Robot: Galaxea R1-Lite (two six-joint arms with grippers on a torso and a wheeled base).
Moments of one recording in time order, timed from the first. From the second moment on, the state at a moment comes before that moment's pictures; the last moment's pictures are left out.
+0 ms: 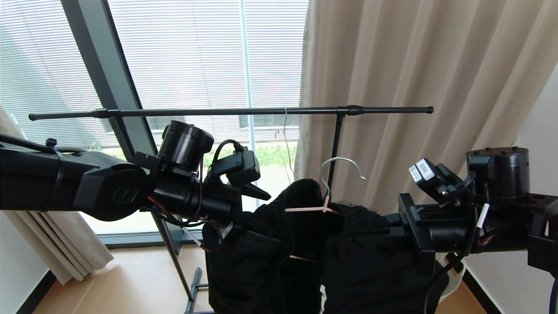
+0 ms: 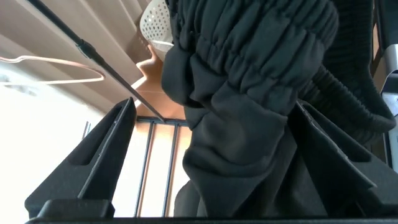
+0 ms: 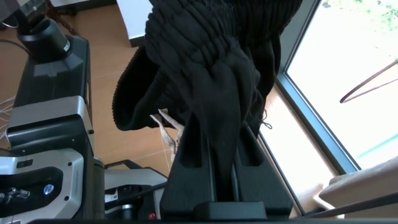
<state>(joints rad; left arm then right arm) -0.47 1.85 -1.14 0.03 -0.71 0.70 0.38 1.62 -0.67 -0.45 0.88 -0.30</state>
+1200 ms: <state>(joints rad) -0.46 1.83 -1.12 0.03 -0.70 0.59 0.36 1.66 -0.69 -0.45 0.90 -0.32</state>
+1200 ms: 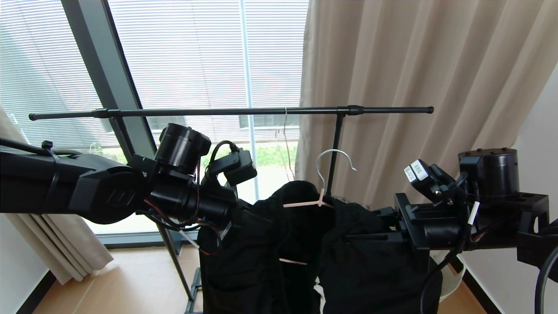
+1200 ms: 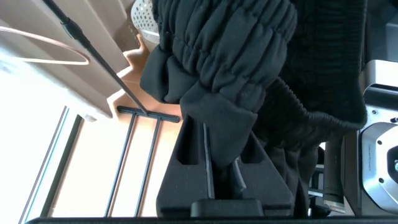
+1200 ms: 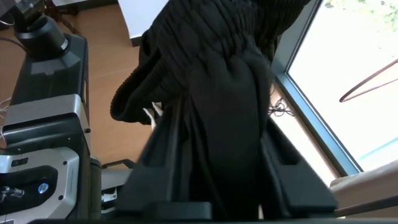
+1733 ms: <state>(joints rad) -0.42 1.78 -1.08 0.03 -0.70 0.56 0.28 1.66 -0.67 -0.45 0.91 -0.44</state>
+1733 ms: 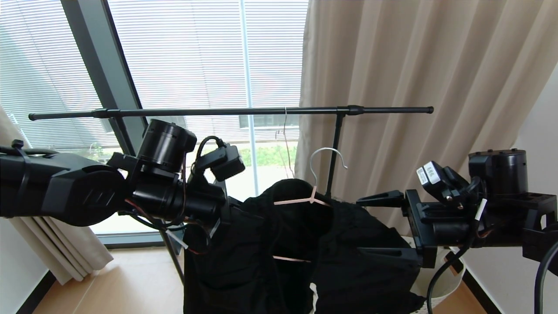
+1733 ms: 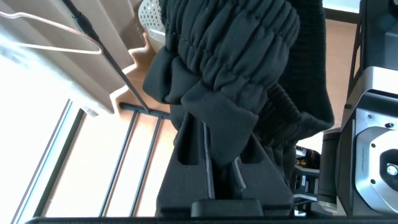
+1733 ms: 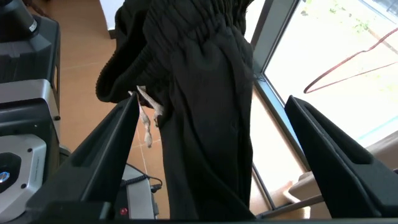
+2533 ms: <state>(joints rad) -0.31 1.64 -1.02 0.03 -0.71 0.49 0.21 1.70 -0.66 -0.52 1.01 -0.45</state>
